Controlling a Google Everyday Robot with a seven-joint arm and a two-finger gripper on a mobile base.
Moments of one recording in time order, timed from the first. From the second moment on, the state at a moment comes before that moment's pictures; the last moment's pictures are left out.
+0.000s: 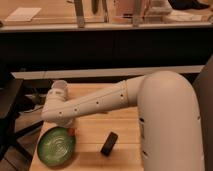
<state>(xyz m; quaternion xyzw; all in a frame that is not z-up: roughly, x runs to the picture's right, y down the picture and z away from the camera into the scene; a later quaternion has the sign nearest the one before) -0.188 0.193 0.746 -0.19 -0.18 -0.64 0.72</state>
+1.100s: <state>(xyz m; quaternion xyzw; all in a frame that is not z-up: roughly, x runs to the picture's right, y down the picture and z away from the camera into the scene) -0.257 0.254 0.713 -0.20 -0.31 -0.65 0.67</state>
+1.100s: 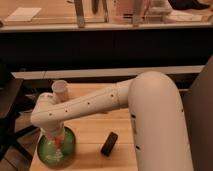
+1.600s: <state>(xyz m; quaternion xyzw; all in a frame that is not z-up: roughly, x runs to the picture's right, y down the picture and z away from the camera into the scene) -0.272 0.309 0.714 -0.22 -0.38 -0.61 0.66</state>
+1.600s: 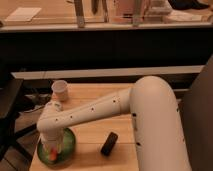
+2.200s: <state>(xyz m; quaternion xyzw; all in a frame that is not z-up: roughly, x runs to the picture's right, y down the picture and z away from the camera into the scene) -0.264 0.289 0.708 -0.22 -0.37 -0.62 0.66</state>
